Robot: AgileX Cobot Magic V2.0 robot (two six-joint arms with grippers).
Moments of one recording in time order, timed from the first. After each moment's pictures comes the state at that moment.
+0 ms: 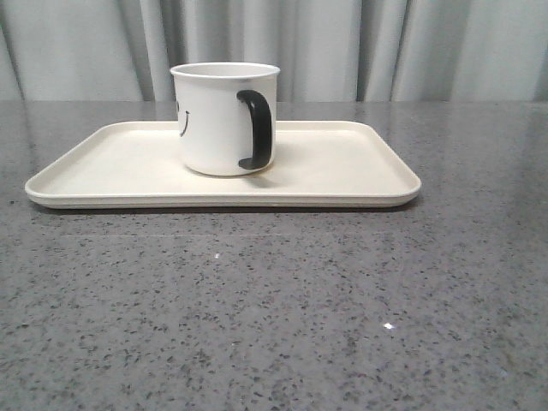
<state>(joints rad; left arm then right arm) 0.10 1.09 -1.47 -0.10 1.17 0.14 0.07 0.96 -1.35 0.69 0.65 -0.78</state>
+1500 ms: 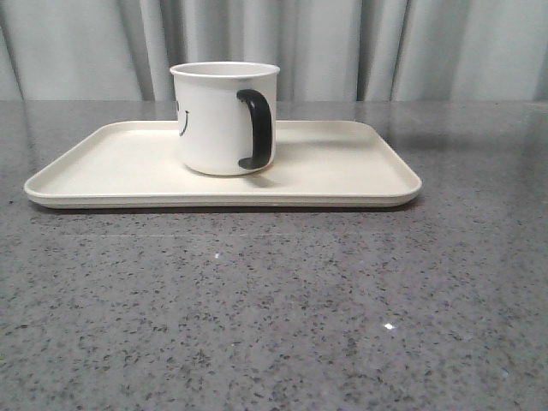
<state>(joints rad) 0.10 1.09 -1.43 -0.10 1.19 0.14 0.37 1.90 -1.94 0.64 1.03 -0.75</state>
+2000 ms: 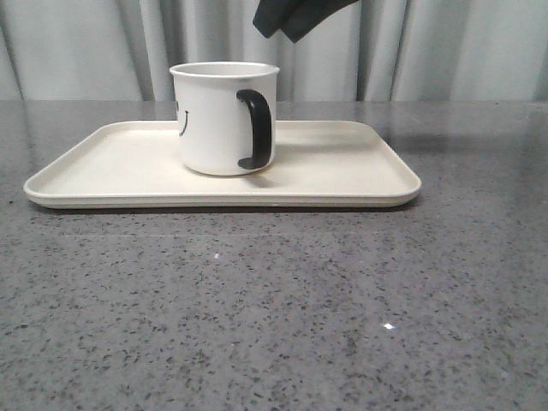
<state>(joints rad) 0.10 1.09 -1.43 -0.10 1.19 0.14 0.37 1.94 -1.94 0.58 1.12 -0.65</state>
